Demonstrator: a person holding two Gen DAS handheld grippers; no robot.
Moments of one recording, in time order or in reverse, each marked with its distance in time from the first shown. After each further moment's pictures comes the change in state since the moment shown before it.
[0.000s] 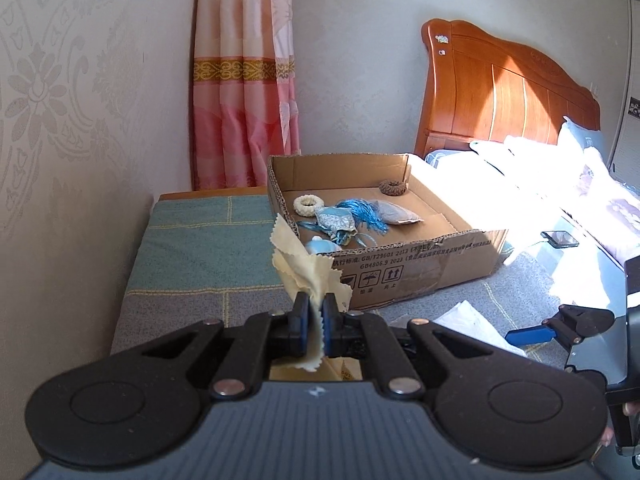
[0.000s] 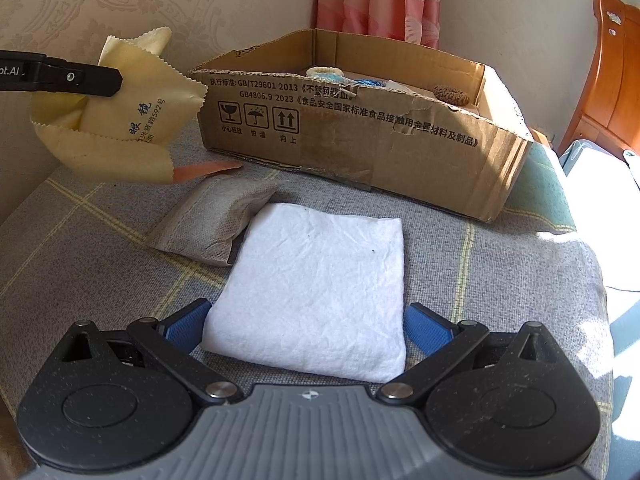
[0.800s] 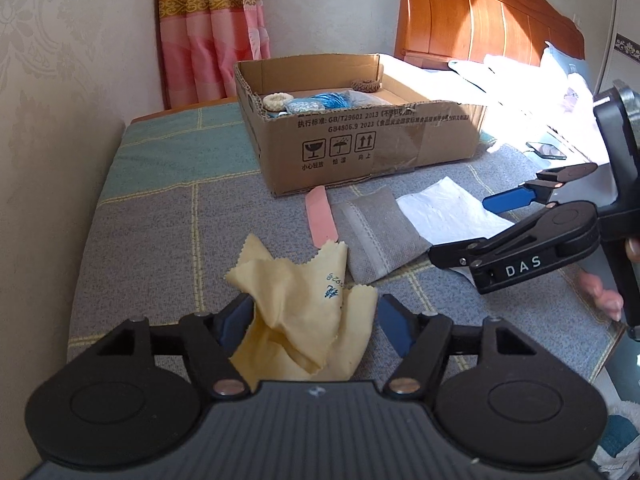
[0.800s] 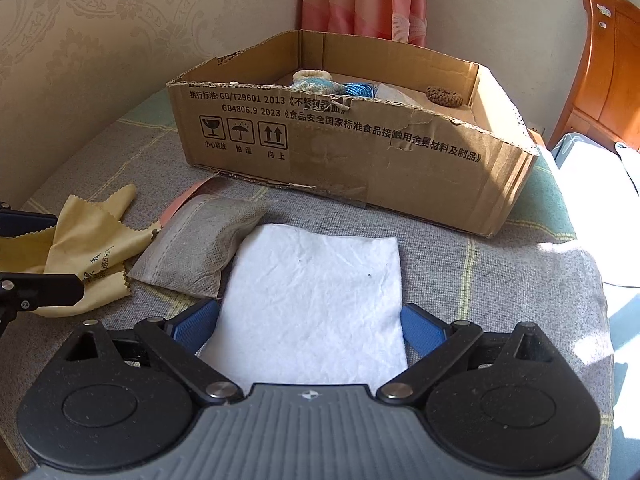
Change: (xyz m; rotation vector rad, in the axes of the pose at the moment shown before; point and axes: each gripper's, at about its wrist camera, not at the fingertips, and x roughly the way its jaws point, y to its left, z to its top) left arm 0.005 -0.016 -0.063 0.089 0.205 -0.036; right arm 0.014 0.000 0.018 0.041 0.012 -0.035
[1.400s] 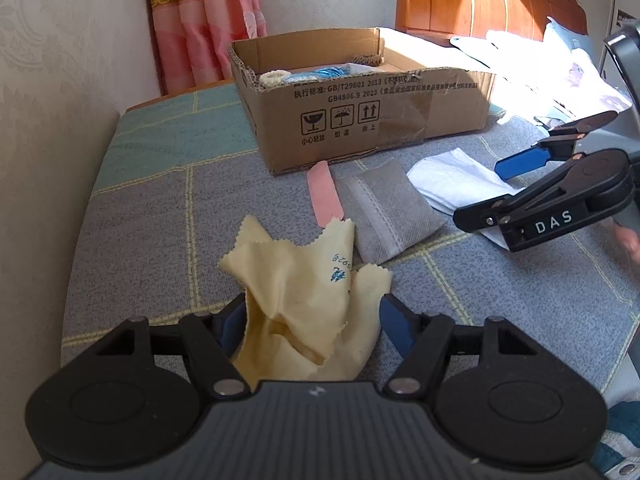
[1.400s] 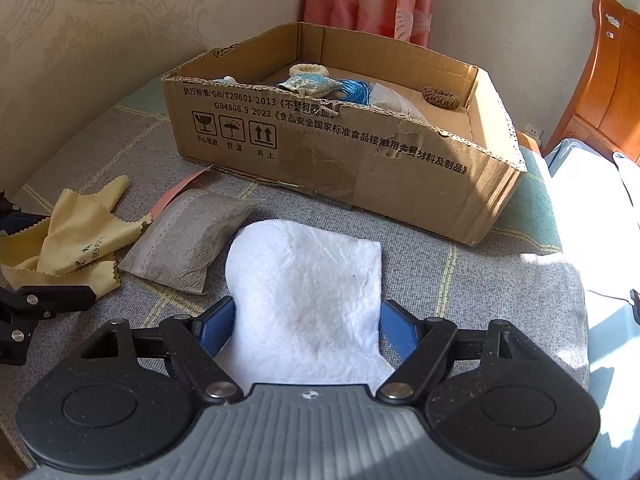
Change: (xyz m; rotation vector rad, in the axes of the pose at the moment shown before) left arm 0.019 -0.004 -0.005 0.049 0.054 0.027; right arm -0.004 -0.006 0.006 -0.056 0.044 -0.023
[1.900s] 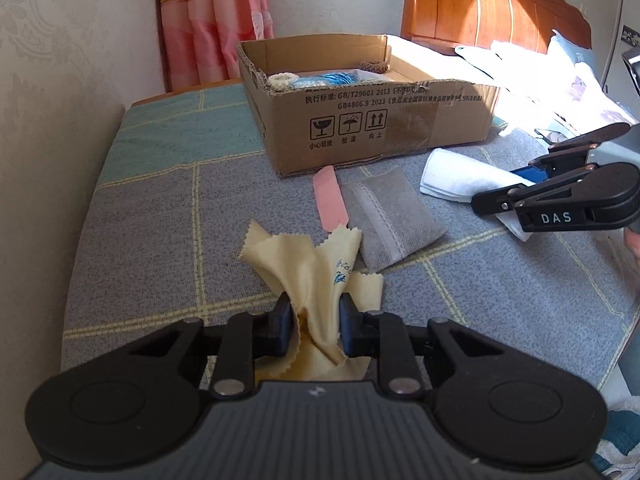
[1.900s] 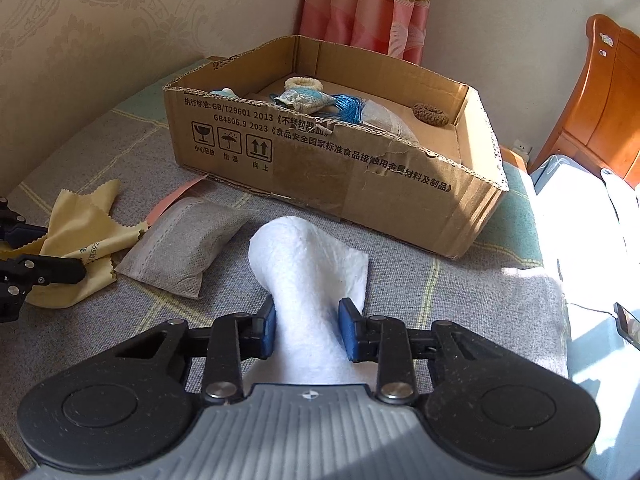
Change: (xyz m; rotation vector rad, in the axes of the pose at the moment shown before) left arm -0.004 0.006 0.002 -0.037 -0.007 -0.016; right arm -0.015 0.002 0.002 -0.020 -0.026 -0.040
